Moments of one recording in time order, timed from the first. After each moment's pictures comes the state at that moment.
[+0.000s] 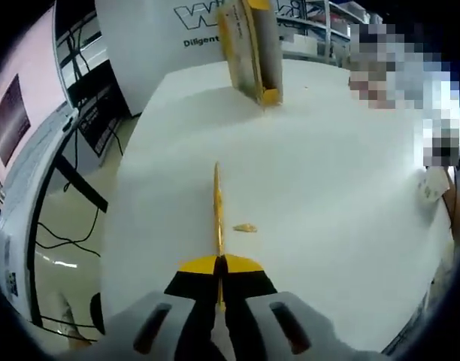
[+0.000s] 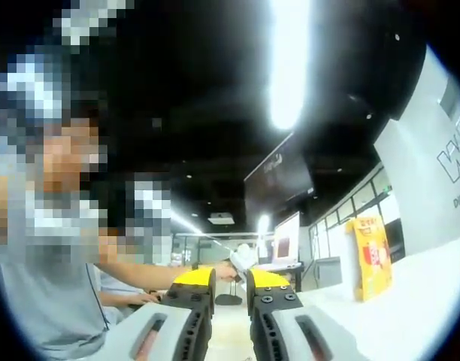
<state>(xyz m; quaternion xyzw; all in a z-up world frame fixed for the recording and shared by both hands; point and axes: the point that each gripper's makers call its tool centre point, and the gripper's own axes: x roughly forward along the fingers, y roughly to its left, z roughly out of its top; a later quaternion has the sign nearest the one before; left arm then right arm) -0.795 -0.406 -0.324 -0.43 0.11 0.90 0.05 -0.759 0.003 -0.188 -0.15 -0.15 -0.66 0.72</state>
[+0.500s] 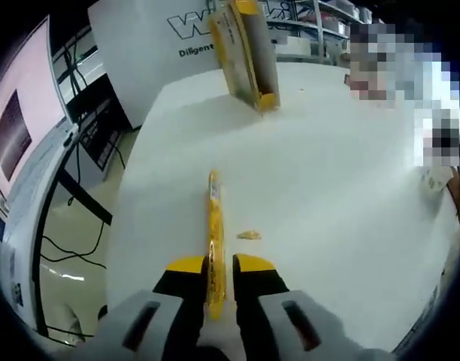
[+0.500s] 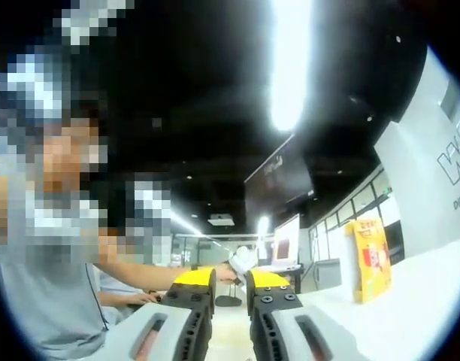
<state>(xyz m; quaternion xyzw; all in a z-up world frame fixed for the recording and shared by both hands) -0.804 -0.410 -0.320 -0.40 0.13 0.91 0.05 -0.758 0.004 -0.186 -0.15 -0.14 -0.66 0.72</state>
